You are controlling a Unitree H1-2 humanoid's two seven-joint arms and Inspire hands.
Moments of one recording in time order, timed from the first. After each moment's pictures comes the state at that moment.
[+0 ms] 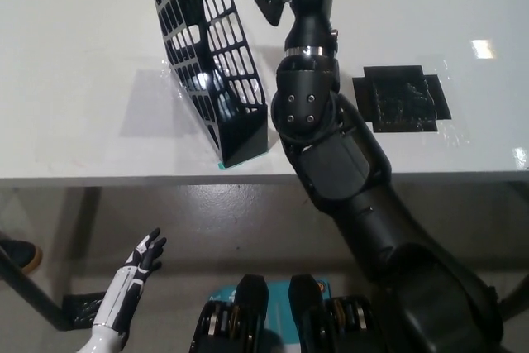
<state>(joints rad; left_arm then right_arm) -0.03 0.16 -0.01 0.21 0.06 -0.21 -0.07 -1.11 0.19 0.08 0.84 -0.39 -0.30 -0.65</state>
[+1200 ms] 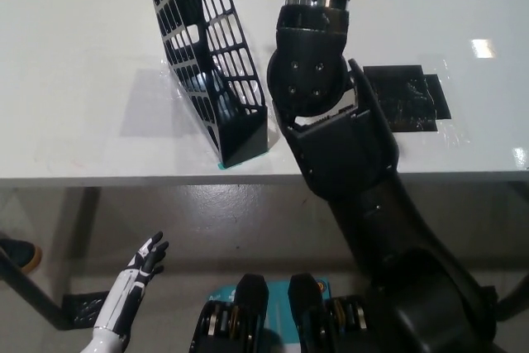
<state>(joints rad) -0.02 0.16 0.00 0.21 0.06 -0.20 -0.09 -1.10 0.21 0.10 0.43 -0.40 -0.18 -0.62</state>
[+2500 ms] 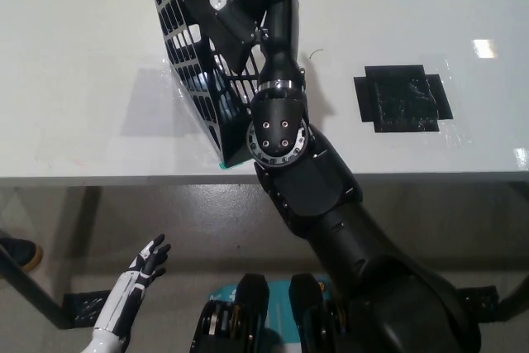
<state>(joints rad) -0.02 0.17 -0.01 0.20 0.05 -0.19 -0.11 -1.08 0.25 0.10 0.93 -0.31 -0.30 -0.60</state>
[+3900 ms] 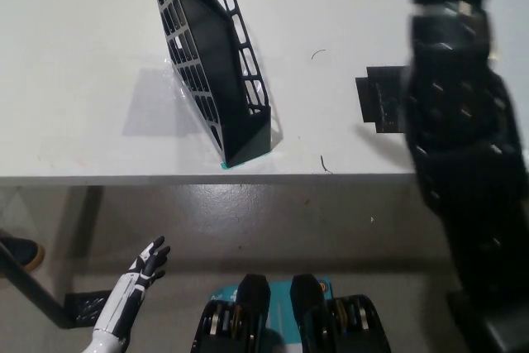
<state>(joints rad) -0.02 0.17 -0.01 0.21 0.05 -0.19 -0.11 -0.92 -0.05 0.11 -0.08 -0.33 -0.01 -0.32</state>
